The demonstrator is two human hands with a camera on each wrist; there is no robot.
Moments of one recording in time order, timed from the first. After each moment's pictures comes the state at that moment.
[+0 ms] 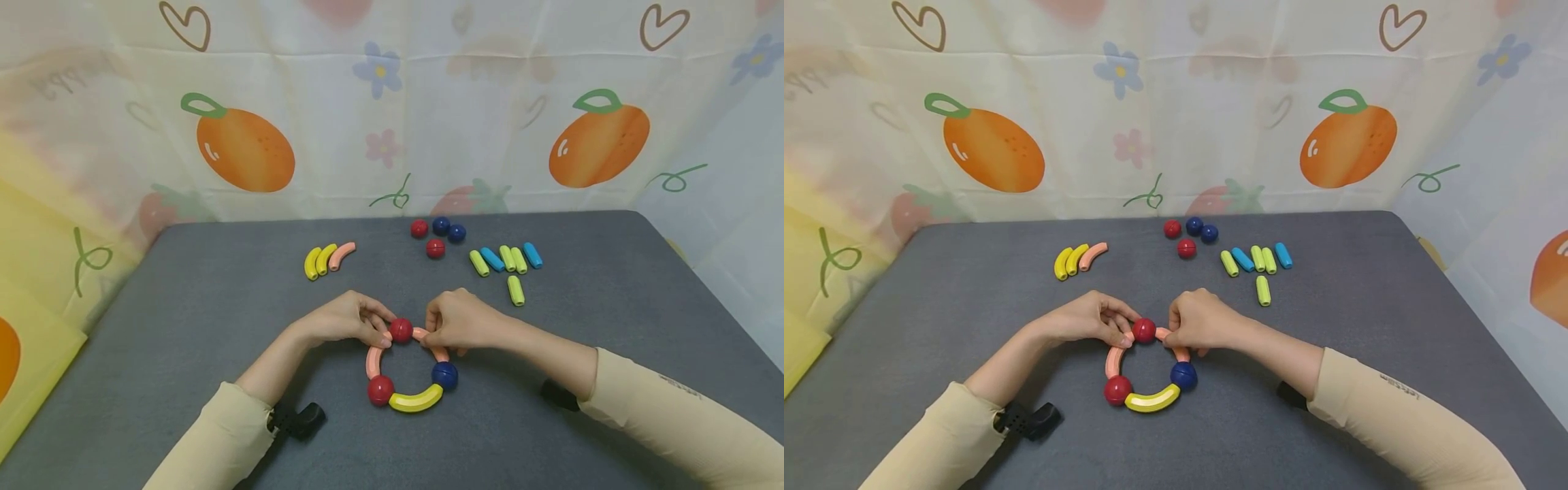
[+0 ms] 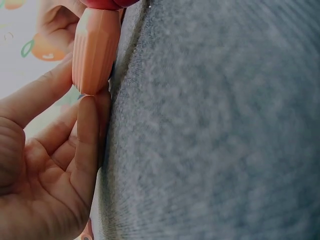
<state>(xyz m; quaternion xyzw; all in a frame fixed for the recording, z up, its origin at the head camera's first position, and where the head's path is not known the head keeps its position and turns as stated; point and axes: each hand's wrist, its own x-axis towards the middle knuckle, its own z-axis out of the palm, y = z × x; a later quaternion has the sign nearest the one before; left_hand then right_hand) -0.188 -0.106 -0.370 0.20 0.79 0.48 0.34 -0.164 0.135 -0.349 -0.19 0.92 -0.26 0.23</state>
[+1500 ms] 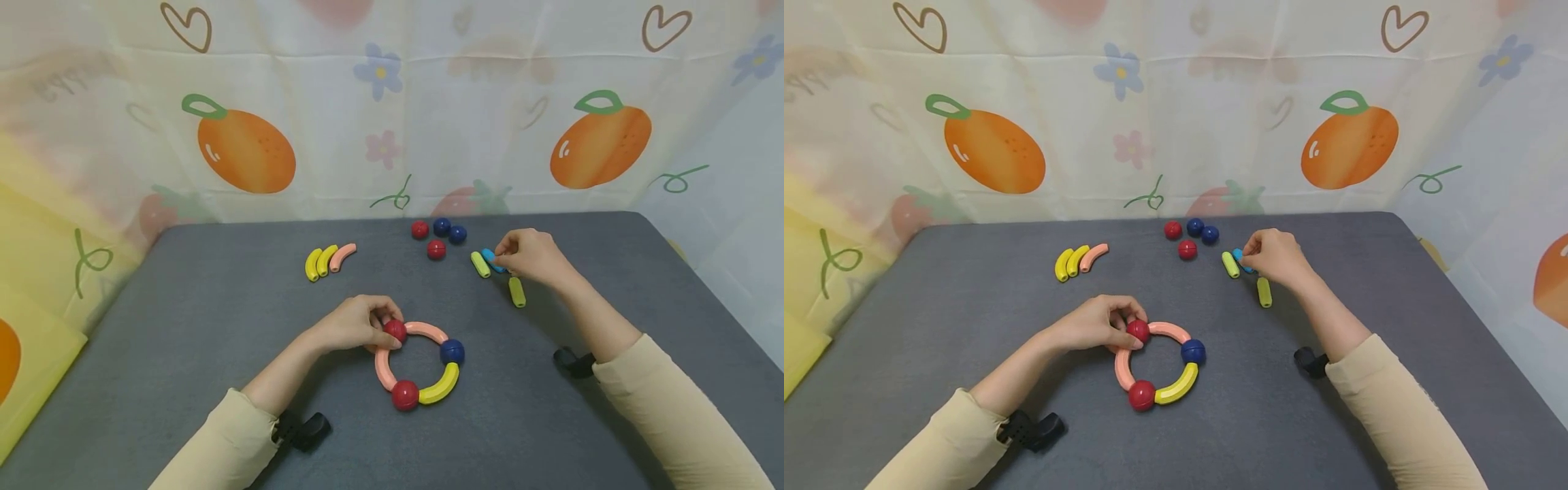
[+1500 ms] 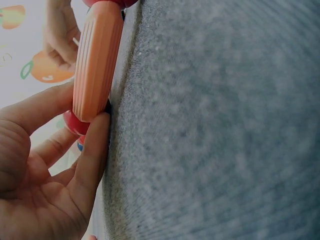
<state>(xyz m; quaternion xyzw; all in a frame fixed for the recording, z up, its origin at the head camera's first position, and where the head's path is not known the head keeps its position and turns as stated) -0.177 -0.091 -0.368 0.20 0.83 0.44 0.27 -0.222 0.234 -0.324 -0.06 0.96 -0.27 0.07</state>
